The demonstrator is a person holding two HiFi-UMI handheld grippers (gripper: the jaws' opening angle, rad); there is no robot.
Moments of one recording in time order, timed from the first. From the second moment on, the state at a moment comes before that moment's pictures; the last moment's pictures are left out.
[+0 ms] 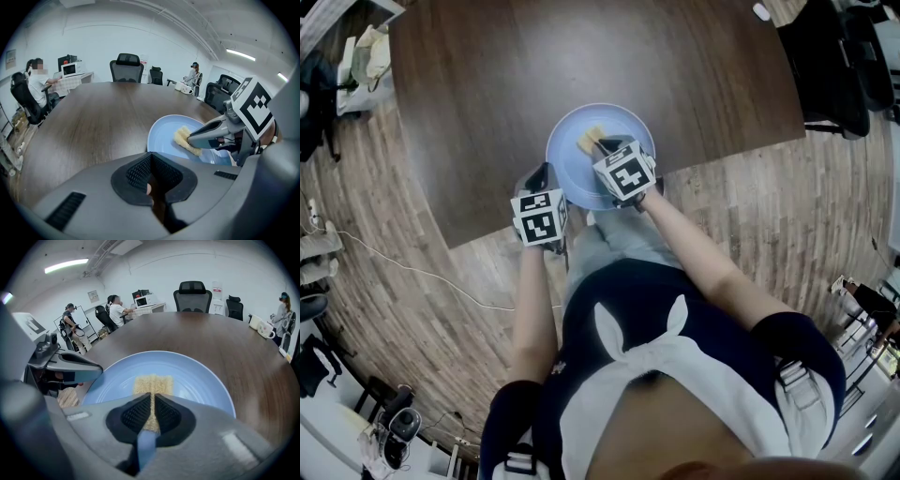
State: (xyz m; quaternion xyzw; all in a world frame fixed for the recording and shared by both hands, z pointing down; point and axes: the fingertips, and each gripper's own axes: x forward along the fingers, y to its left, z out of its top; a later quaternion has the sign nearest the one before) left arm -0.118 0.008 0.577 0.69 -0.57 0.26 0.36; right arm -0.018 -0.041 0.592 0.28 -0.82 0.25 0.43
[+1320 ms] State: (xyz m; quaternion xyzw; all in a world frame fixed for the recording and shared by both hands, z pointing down) left arm -0.118 0.004 0.572 0.69 -0.57 0.25 0.37; right arm -0.067 0.002 0.591 0.20 -0.85 0.27 0.41
